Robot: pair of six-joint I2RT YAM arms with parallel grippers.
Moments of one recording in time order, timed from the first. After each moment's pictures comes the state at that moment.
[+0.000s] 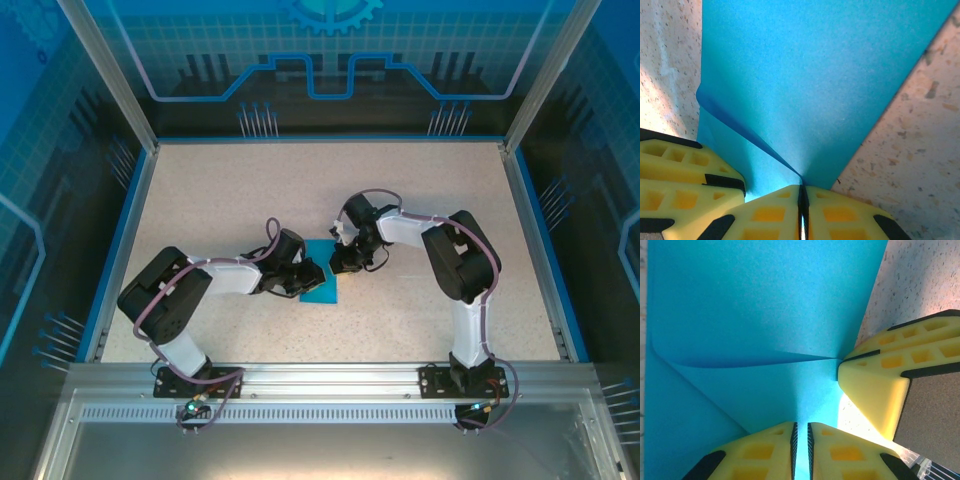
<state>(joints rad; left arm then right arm) -0.60 1.68 0.70 0.06 0.38 -1.08 0.54 2.02 1.26 -0.62 -0.57 0.27</state>
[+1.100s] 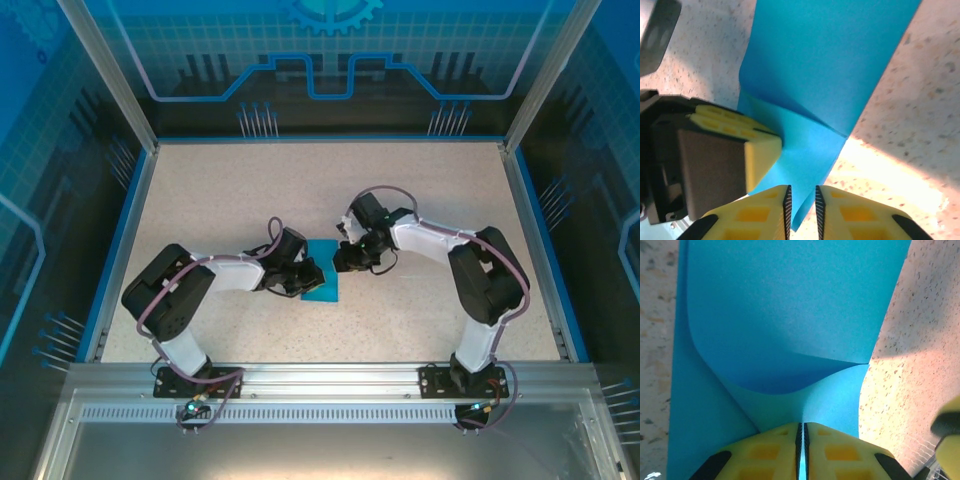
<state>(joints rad) -0.60 1.71 0.74 -0.01 0.37 -1.06 0.57 1.80 1.14 -0.59 -0.49 0.37</state>
